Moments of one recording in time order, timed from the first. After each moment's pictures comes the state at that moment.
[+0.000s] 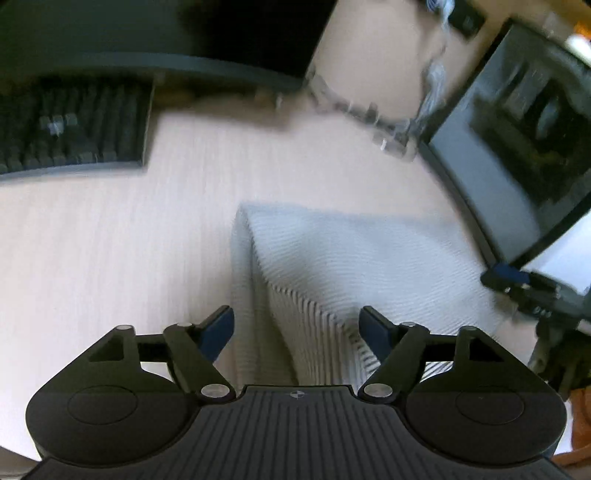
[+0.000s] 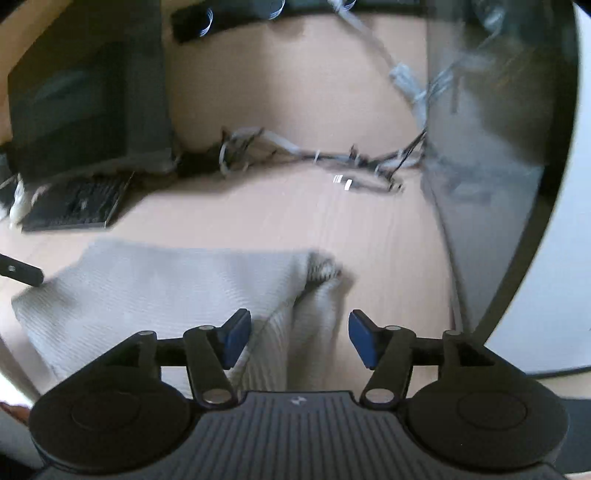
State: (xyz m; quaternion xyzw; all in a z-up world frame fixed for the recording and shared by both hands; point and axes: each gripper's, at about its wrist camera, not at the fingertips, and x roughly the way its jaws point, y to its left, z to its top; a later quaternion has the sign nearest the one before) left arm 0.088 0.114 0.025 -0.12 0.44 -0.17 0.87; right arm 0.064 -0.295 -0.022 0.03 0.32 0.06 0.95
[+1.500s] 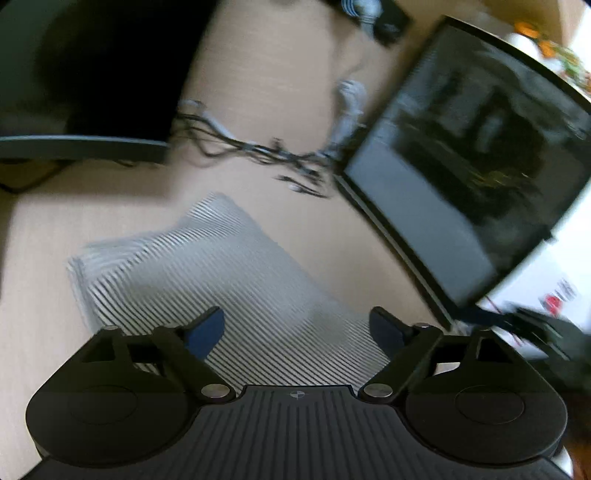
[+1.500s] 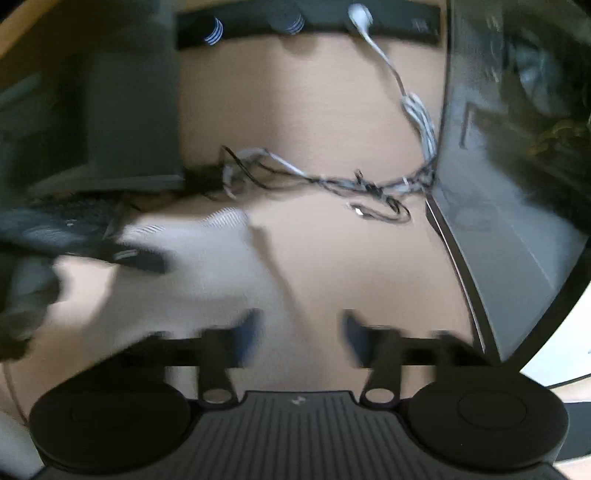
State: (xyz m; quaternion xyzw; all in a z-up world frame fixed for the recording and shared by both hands) left arm 0.173 0.050 0.012 -0.11 0.40 -0.33 0.85; right arm 0.088 -0.221 0.008 0.02 0.33 0.00 0.94
